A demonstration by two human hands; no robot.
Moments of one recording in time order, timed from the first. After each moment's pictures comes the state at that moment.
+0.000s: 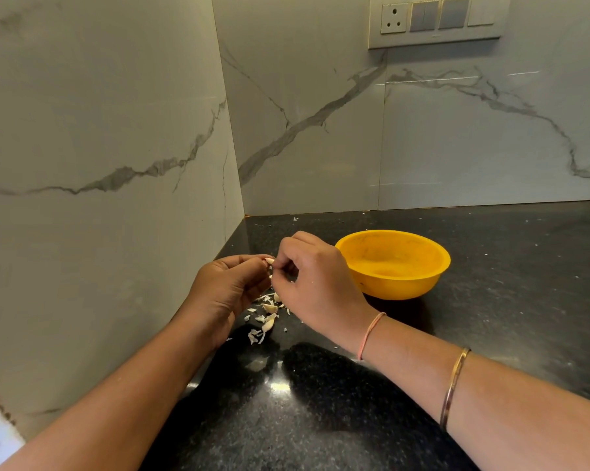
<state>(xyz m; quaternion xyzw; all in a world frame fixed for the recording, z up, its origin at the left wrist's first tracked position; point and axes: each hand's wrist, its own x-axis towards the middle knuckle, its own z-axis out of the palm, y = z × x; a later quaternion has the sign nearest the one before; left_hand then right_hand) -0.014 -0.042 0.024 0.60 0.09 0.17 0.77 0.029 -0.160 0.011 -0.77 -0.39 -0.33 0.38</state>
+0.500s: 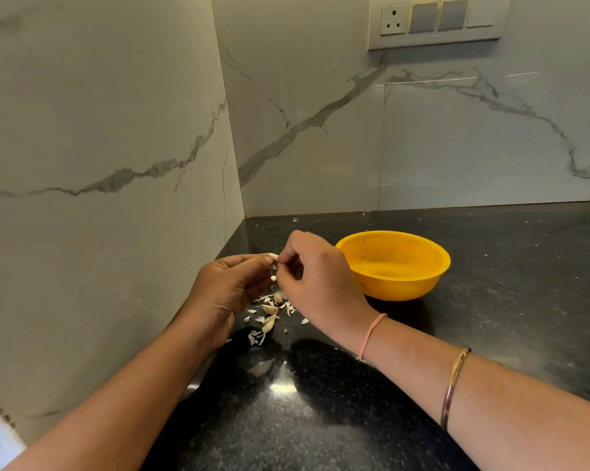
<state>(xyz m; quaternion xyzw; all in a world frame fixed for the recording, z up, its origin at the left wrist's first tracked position) -0.015 -0.042 0.026 0.62 0.08 0.16 0.77 0.032 -0.160 0.010 -0.77 -0.37 -0.31 0.42</state>
